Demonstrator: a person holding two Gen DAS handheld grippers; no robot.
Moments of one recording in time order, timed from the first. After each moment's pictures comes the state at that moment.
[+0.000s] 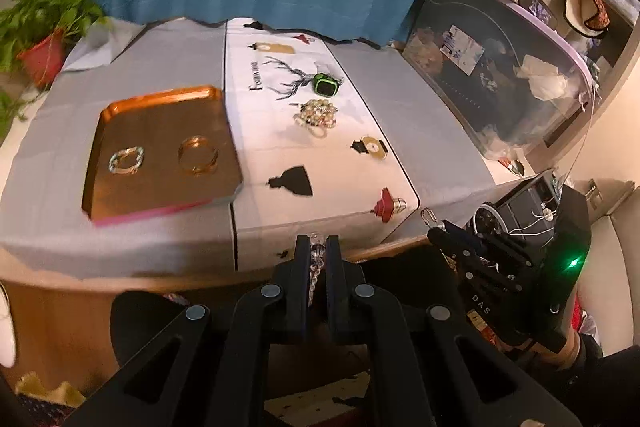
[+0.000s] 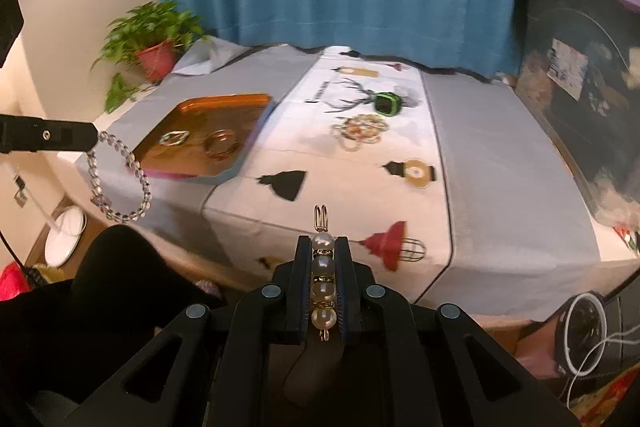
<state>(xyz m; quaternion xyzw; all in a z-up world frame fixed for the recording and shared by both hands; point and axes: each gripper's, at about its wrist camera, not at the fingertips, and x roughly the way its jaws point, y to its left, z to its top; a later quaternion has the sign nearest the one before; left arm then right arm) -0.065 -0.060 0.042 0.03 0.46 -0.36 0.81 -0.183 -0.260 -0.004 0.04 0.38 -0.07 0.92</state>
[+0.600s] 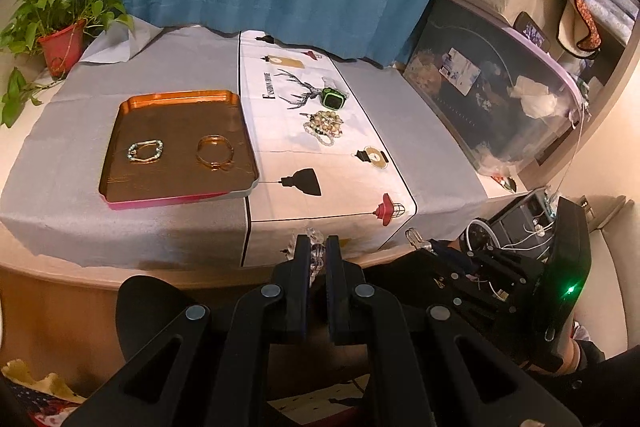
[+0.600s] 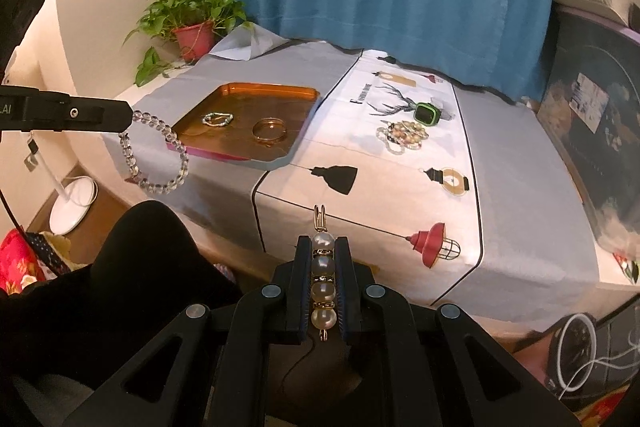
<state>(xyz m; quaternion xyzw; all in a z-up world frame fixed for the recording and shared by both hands) -0.078 -0.018 0.045 -0.01 0.44 -0.36 0.82 -0.192 -0.200 0.007 0.00 0.39 -0.03 0.92</state>
